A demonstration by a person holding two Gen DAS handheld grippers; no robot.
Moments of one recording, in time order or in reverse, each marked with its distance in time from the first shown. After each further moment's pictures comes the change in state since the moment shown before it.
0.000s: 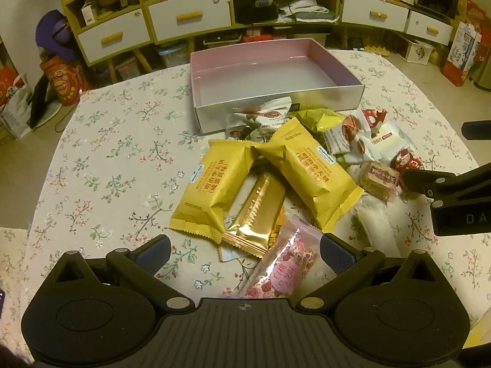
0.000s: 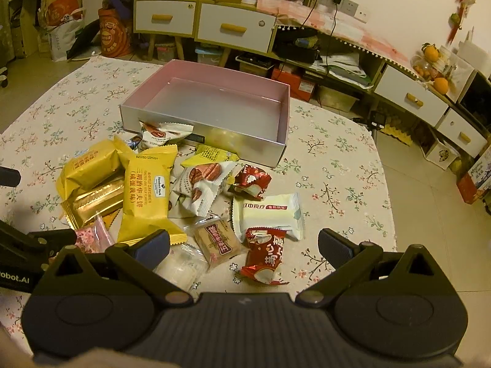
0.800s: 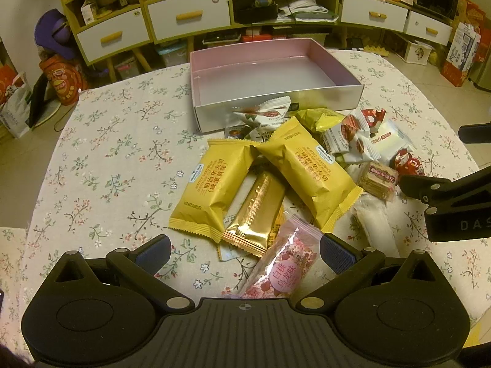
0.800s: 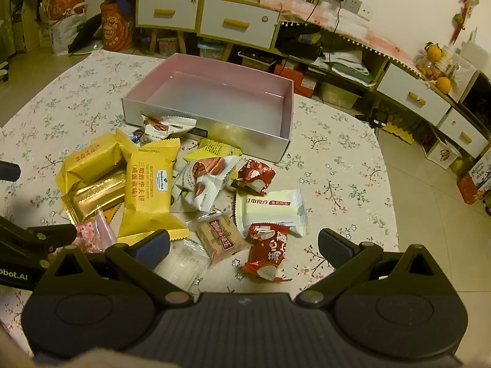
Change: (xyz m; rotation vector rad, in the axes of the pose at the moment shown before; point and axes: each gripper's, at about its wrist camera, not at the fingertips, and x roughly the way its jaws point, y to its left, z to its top) left arm 0.000 0.001 0.000 -0.001 -0.001 -0.003; right arm 0.003 0.003 -0.001 -0.011 0.020 0.002
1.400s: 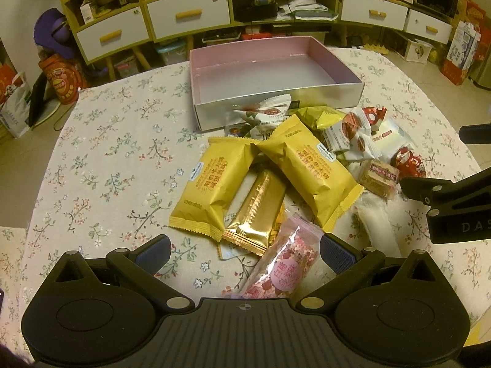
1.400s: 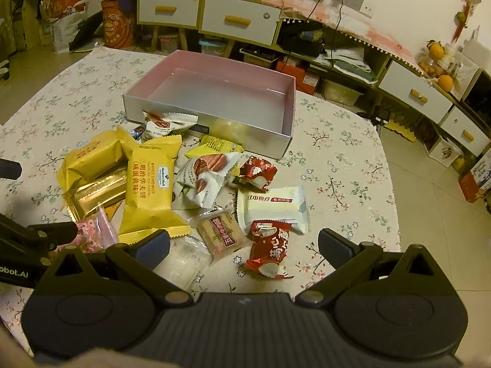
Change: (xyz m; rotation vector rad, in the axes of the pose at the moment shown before) left arm 0.002 0.000 -0.001 0.004 0.008 -0.001; right arm 0.002 0.000 0.000 -0.008 0.021 0.011
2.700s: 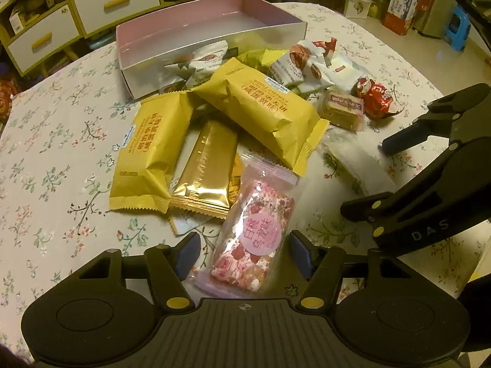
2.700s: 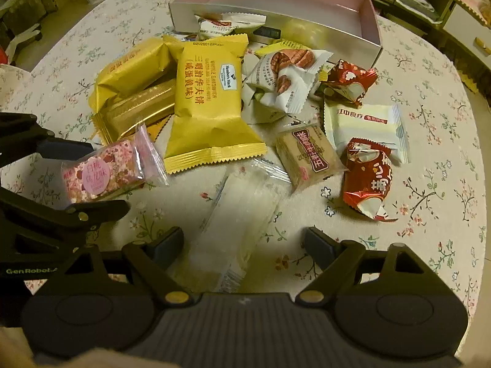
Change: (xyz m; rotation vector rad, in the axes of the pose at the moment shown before) left arm 0.040 -0.006 -0.027 0.195 0.083 -0.187; right arm 0.054 0.026 -0.024 -0.014 0.267 0.225
